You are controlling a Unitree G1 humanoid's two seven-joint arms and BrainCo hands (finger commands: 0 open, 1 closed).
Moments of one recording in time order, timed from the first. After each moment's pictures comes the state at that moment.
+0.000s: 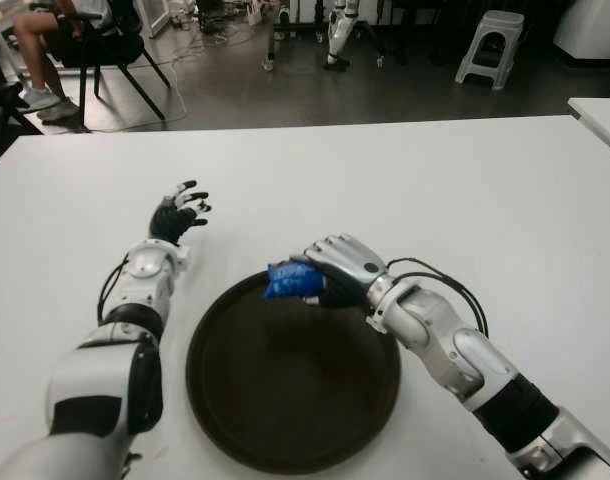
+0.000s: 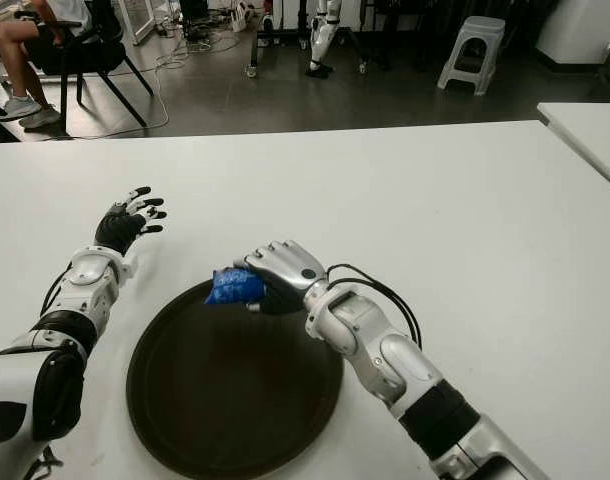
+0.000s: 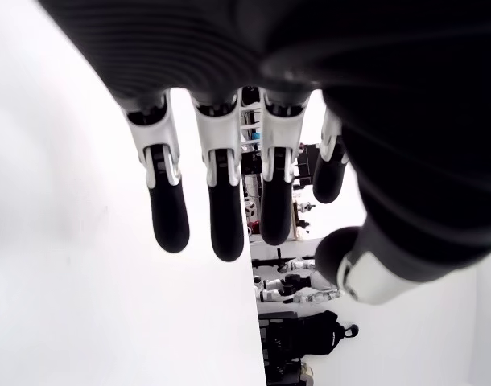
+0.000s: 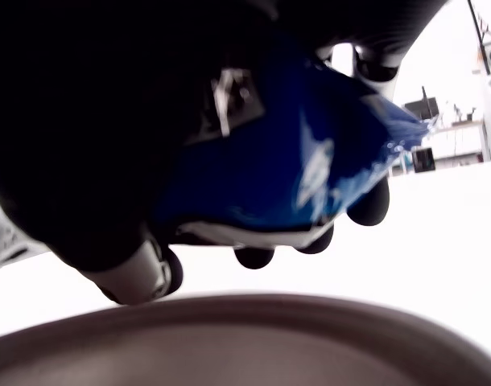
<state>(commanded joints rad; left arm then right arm) -0.78 0.19 0.21 1.32 0.01 -0.33 -0.08 -0.36 -0.27 0.60 0.04 -0.83 -0.10 0.17</state>
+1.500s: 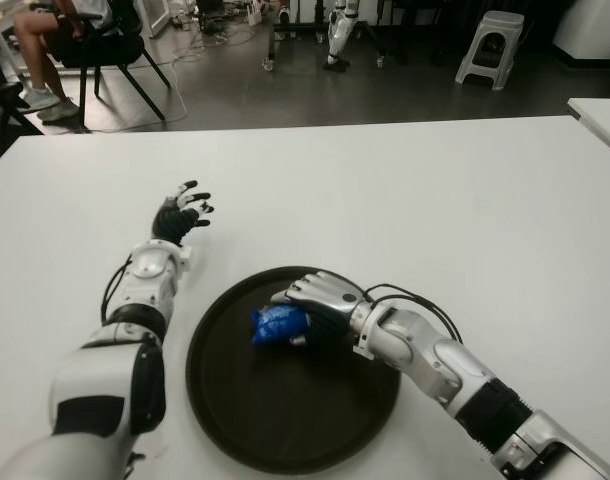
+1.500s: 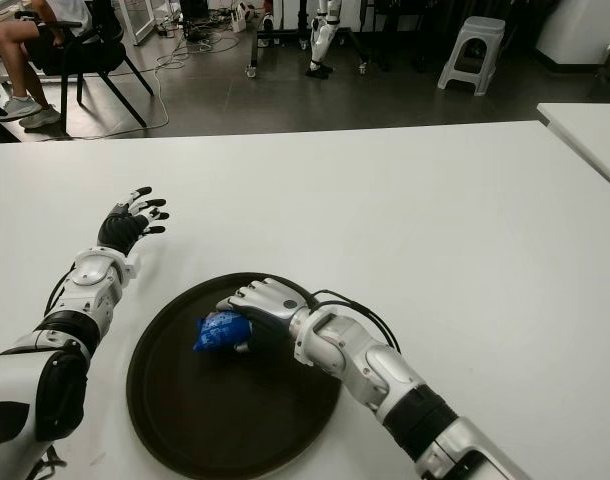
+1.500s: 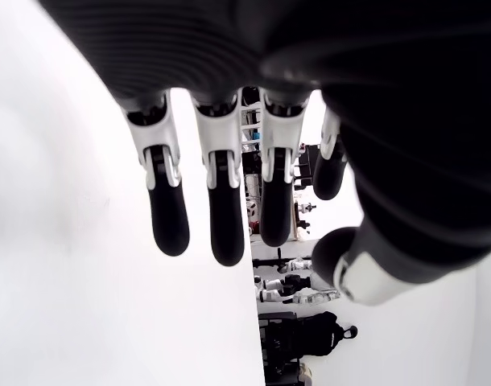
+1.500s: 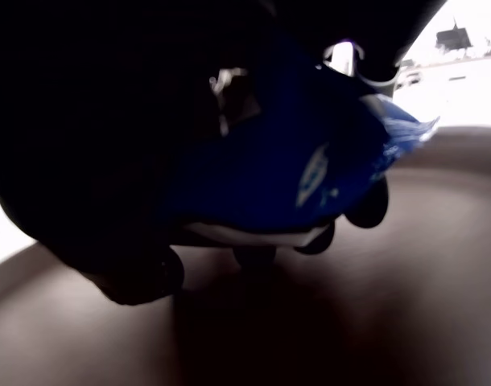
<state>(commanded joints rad) -0.78 0.18 0.22 1.32 0.01 -0.33 -0.06 -0.38 -0.18 0.62 0.32 -0.70 -0.34 0.15</state>
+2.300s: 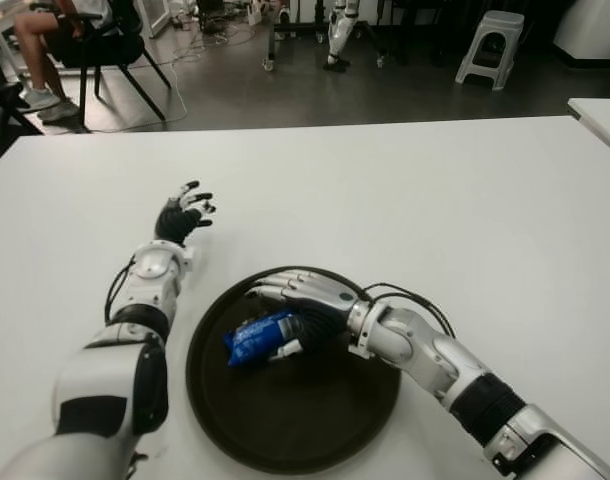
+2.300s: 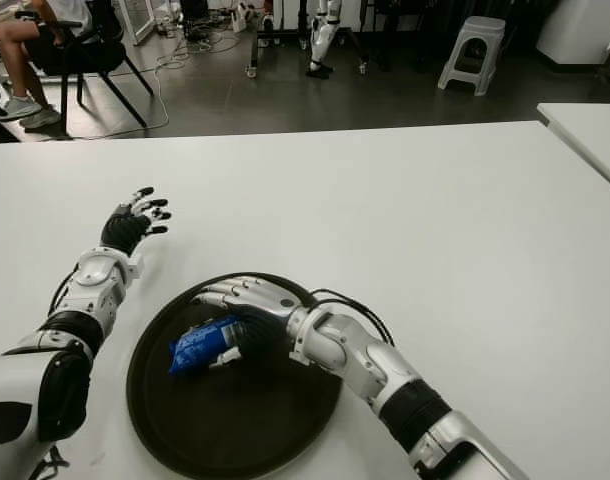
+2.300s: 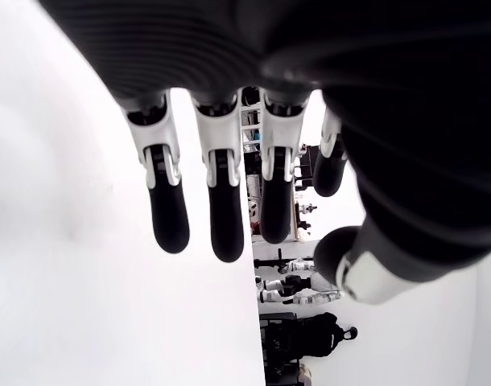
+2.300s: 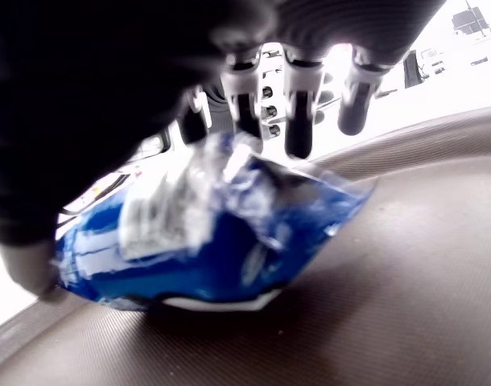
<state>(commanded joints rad) -0.79 0.17 0.22 1.31 0.00 -0.32 -0.06 -0.40 -0.18 0.61 0.41 -0.68 -0.44 0.13</state>
